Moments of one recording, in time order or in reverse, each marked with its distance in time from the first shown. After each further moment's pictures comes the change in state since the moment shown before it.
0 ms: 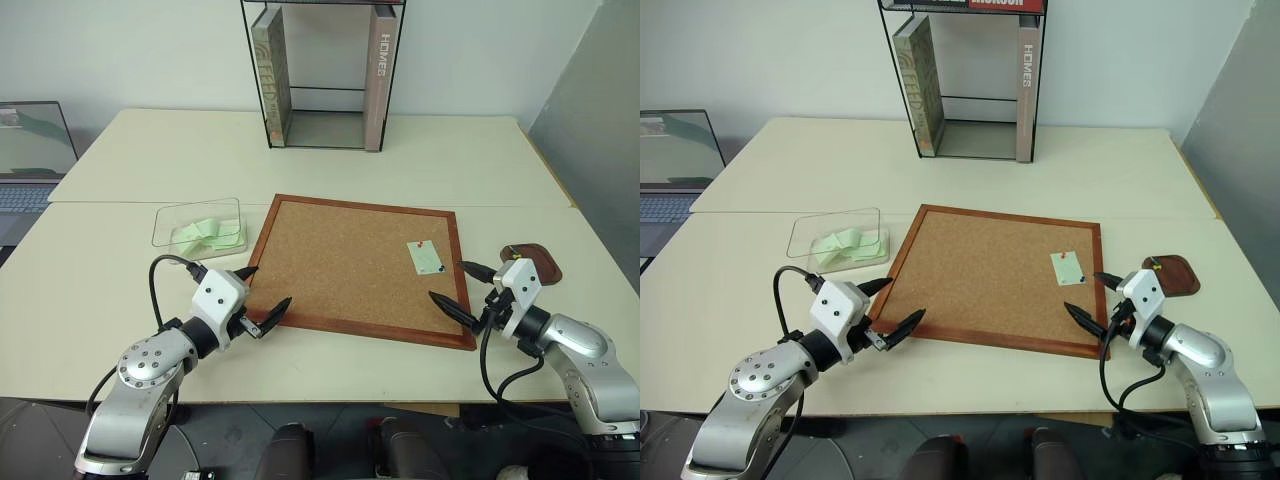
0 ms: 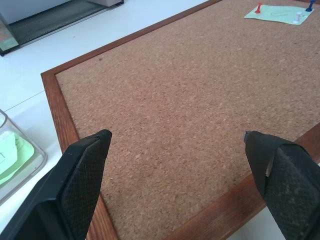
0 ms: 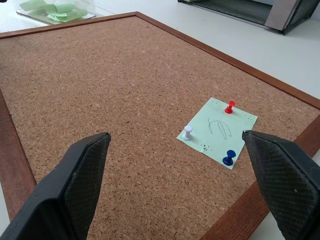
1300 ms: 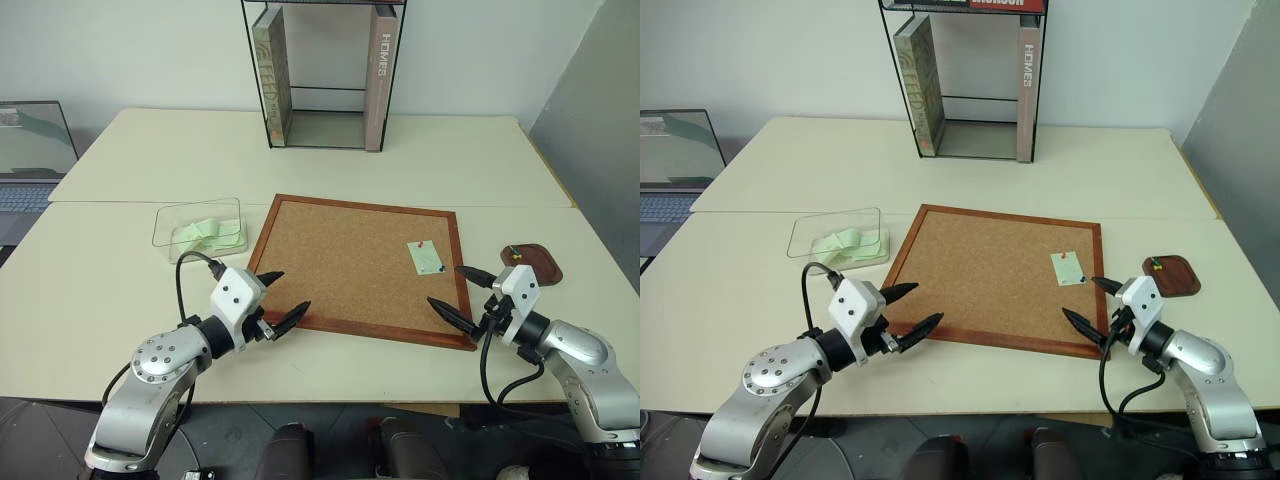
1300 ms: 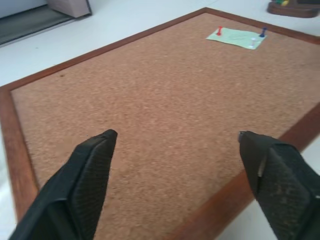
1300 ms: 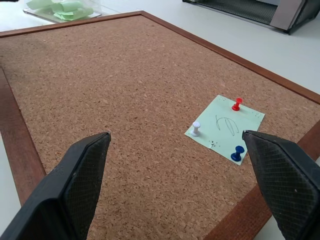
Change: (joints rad) left arm -0.047 0.002 -0.058 -0.058 -0.061 0.100 -0.053; right arm 0.044 0.008 0.002 -0.032 -0.006 -0.024 -0.003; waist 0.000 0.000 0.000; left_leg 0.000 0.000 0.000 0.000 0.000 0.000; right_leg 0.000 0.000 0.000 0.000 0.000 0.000
